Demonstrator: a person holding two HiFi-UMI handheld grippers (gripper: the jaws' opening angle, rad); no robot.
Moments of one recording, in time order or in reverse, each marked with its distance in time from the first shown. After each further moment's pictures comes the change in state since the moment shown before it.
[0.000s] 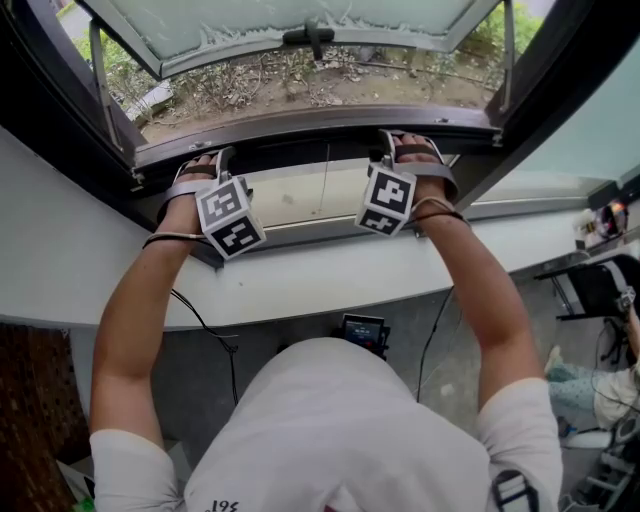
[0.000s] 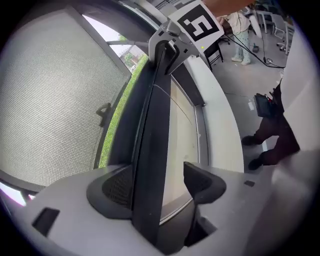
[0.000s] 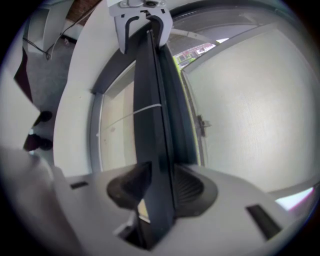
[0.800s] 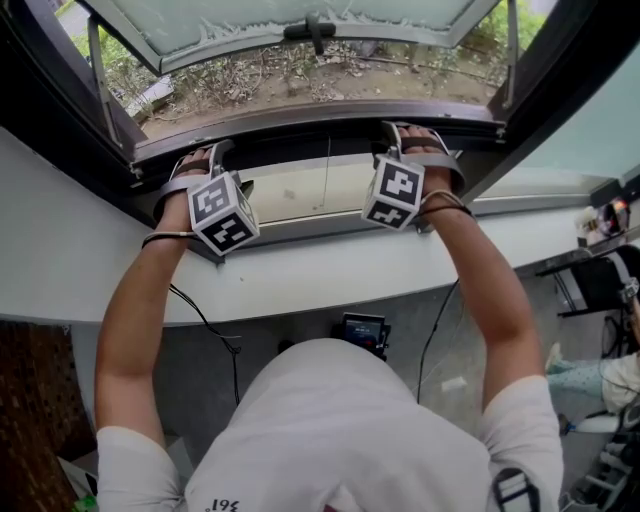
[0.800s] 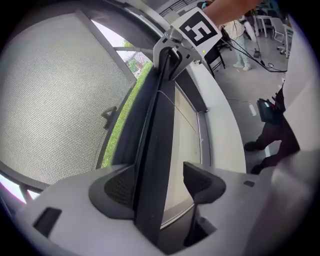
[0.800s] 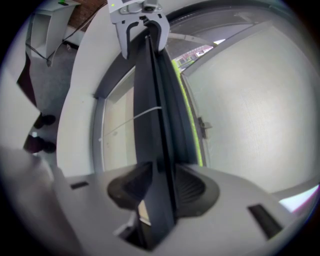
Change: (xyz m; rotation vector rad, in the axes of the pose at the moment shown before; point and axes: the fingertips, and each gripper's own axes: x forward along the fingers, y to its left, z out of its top) left arm -0.005 0.009 0.002 -0.035 -0.068 0.021; right arm -0.003 -0.004 0.001 0.019 -0.039 0.042
